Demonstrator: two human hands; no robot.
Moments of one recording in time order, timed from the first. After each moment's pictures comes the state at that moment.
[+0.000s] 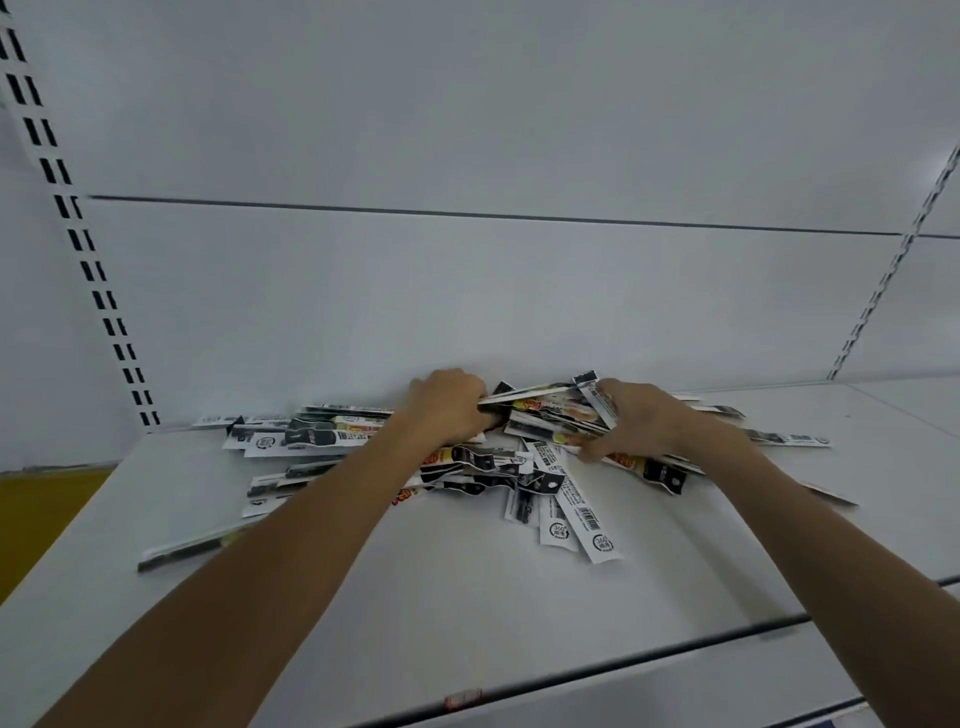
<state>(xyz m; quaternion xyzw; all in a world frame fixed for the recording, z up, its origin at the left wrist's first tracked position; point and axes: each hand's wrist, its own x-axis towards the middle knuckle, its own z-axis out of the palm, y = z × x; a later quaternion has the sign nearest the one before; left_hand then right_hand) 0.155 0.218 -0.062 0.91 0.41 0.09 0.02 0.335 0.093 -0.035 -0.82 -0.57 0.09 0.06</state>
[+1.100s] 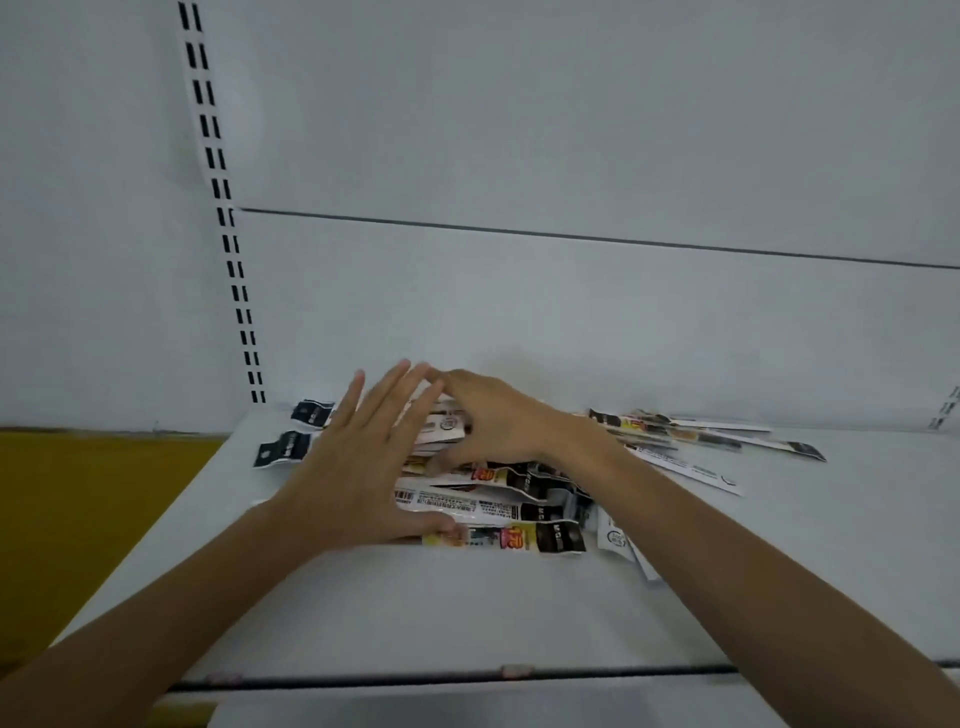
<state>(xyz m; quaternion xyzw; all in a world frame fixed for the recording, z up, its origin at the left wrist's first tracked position) -0.006 0.142 -0.067 0.91 0.35 0.17 -0.17 0.173 0.148 -0.027 -0.52 -0.84 0.12 0.11</state>
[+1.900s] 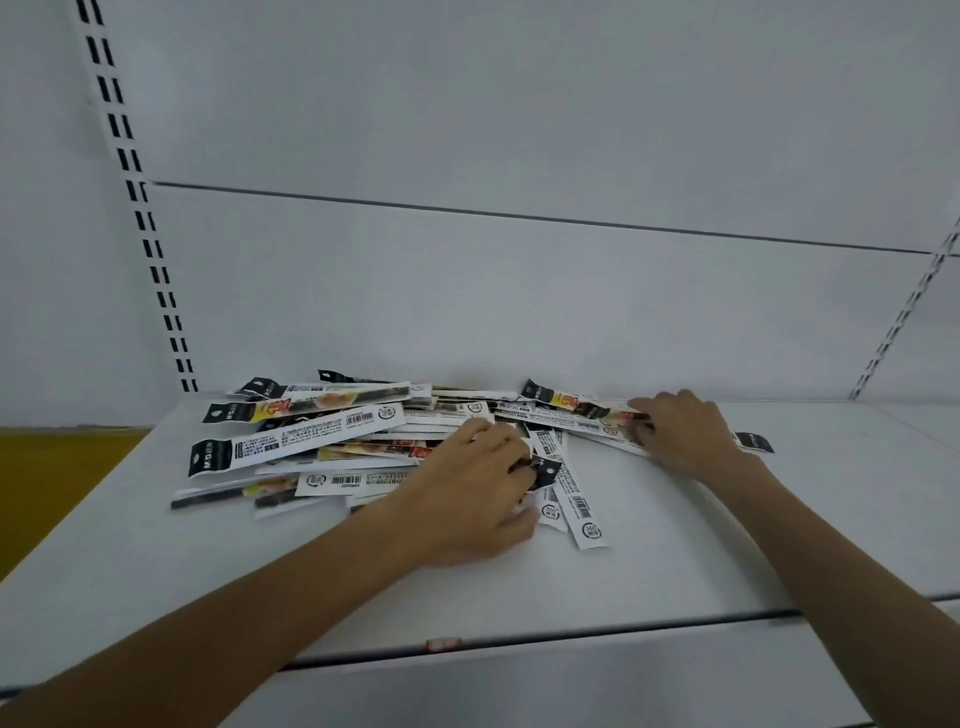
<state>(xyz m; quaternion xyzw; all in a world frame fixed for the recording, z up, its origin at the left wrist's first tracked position) 0.107 0.103 -0.077 0.95 0.18 0.16 -0.18 0.377 0.084 -0.069 -0.81 -0.57 -0.12 0.01</state>
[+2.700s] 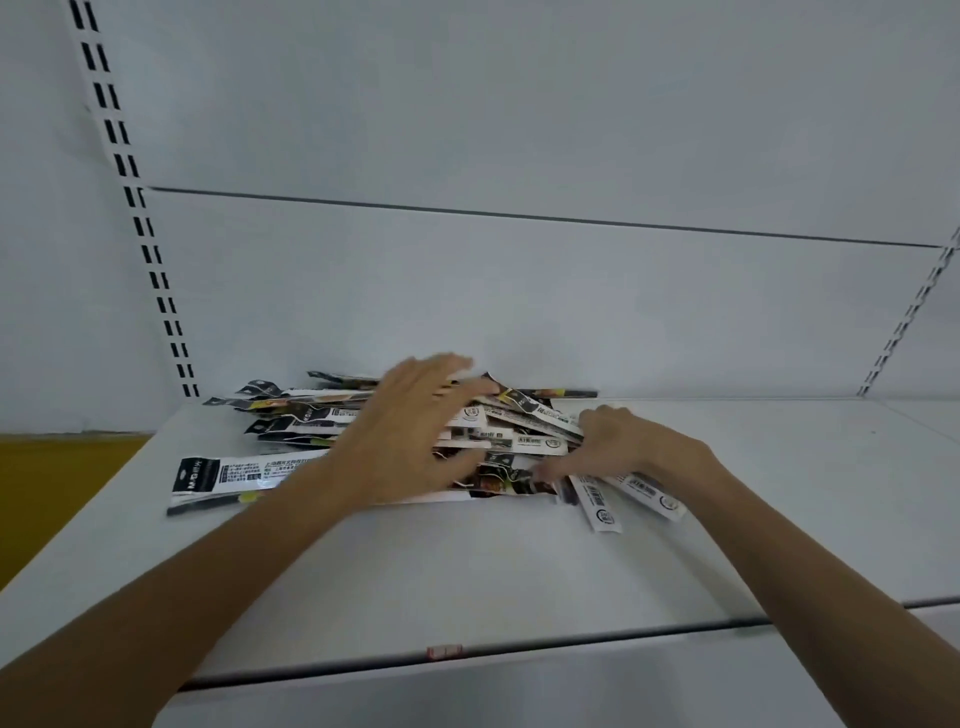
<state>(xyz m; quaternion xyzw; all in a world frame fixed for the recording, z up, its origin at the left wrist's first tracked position) 0.073 0.148 -0.062 0.93 0.26 0.27 -0.08 0.298 0.089 -0.043 -0.79 -0.59 0.12 -0.04</state>
